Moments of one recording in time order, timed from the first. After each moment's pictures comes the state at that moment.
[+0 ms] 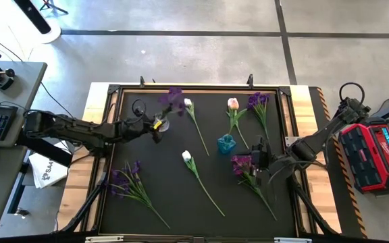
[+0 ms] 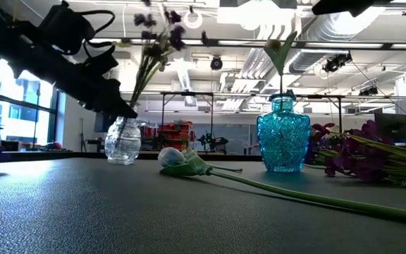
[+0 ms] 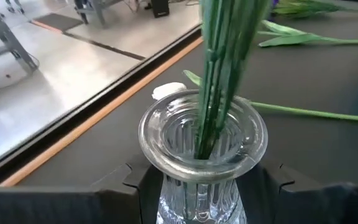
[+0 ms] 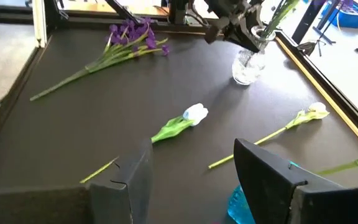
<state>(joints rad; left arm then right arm) 0.16 1.12 0.24 0.44 -0.54 -0.07 0.63 1.09 0.85 -0.40 0.70 0.34</state>
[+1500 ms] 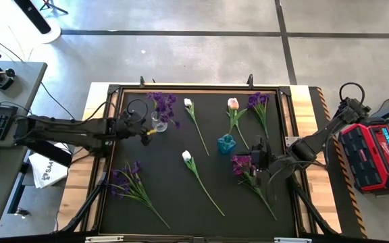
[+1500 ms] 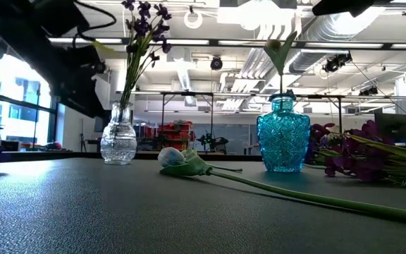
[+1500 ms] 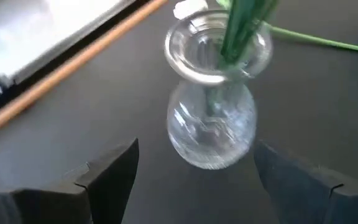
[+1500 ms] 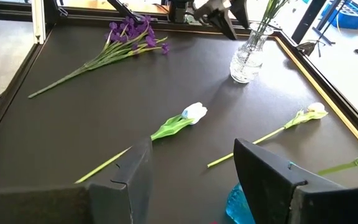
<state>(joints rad) 0.09 0.85 0.43 -0.45 -0.54 -0.41 0.63 1.09 0.85 -0.41 0.70 0.33</state>
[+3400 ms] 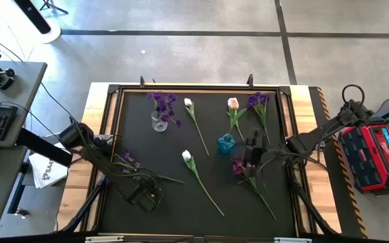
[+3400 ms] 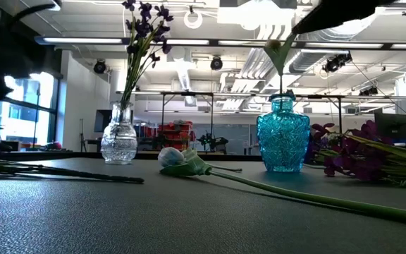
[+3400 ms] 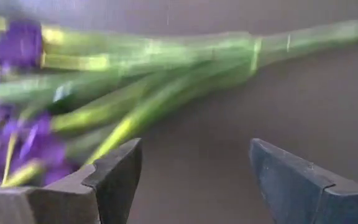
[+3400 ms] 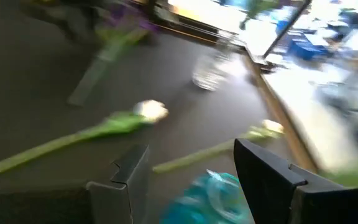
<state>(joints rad) -0.73 1.78 1.07 -1.02 -0.20 -1.86 0.49 1.09 0.77 -0.27 0.68 0.02</state>
